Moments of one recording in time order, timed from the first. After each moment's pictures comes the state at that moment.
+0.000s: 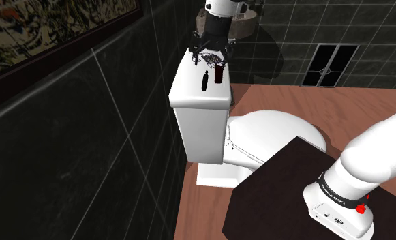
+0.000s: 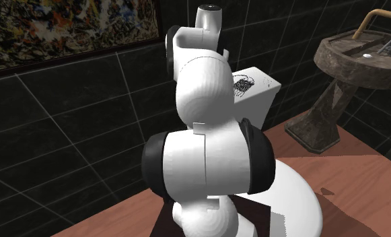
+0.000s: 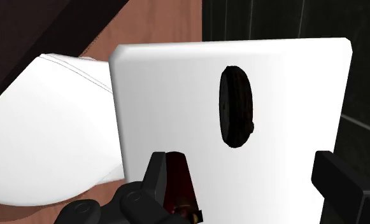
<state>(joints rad) -0.13 -0.25 0.42 -1.93 0.15 1.86 1.00</state>
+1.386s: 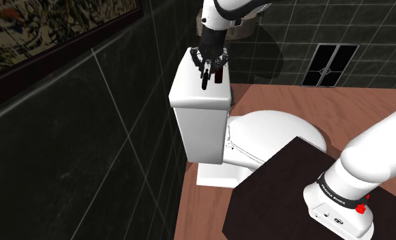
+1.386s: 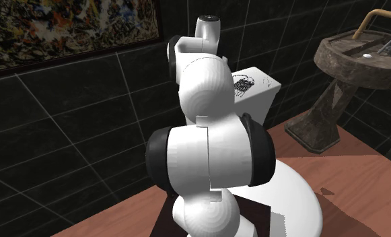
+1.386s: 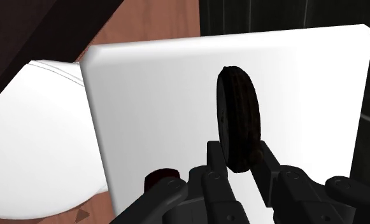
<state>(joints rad) -0.14 -0.21 0.44 -1.98 0.14 1.95 1.05</state>
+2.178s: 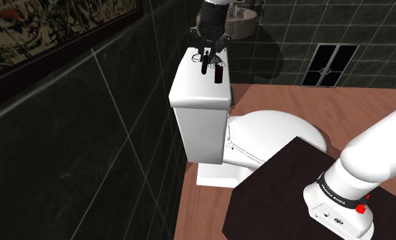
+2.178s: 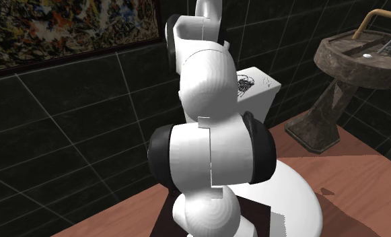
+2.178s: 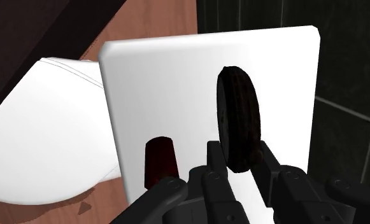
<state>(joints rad) -0.14 -0.19 0.44 -1.81 0.12 1.79 1.07</state>
